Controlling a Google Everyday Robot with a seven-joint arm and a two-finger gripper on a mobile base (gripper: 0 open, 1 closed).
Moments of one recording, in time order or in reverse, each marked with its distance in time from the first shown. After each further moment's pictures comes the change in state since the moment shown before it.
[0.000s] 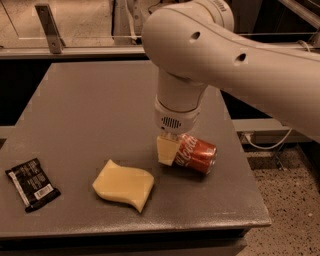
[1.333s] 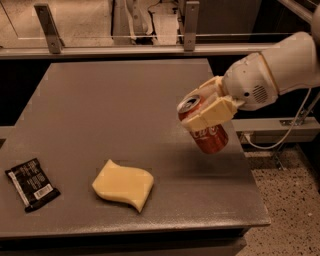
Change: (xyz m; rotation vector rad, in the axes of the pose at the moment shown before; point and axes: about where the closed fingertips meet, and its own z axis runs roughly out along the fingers) arm 0.021 -0.031 -0.095 -0.206 -0.846 -0.113
